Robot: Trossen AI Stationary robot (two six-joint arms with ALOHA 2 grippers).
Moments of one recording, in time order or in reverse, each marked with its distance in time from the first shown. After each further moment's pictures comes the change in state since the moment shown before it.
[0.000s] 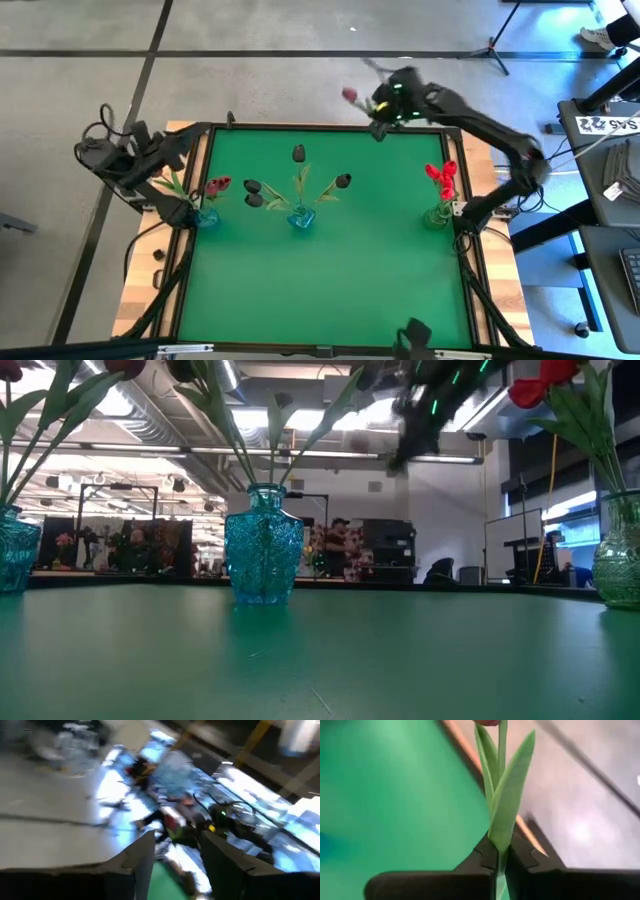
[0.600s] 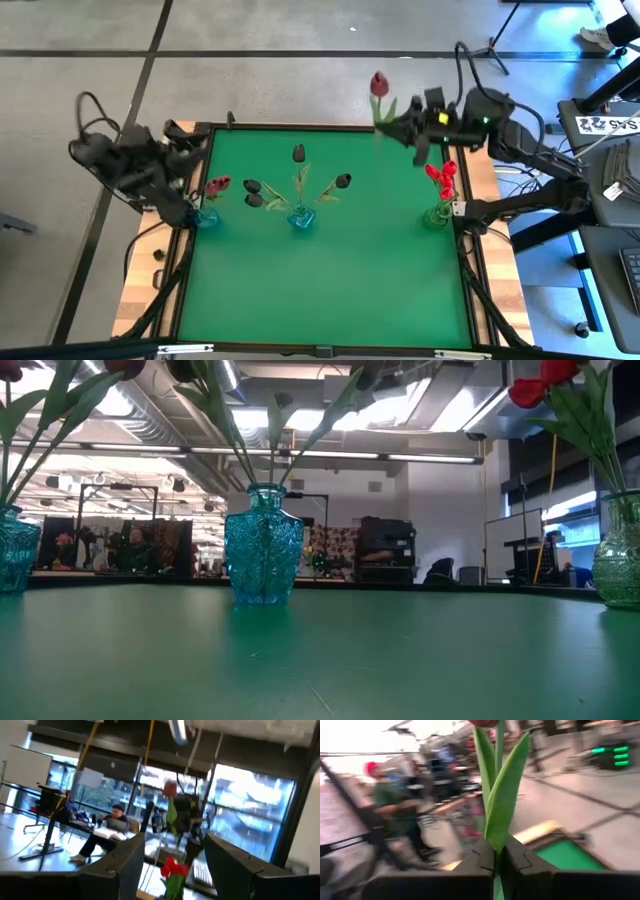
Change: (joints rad) left arm 0.000 0.281 0.130 0.431 0.466 0.549; right arm 0.465 -0.371 0.036 0.350 -0.045 0.555
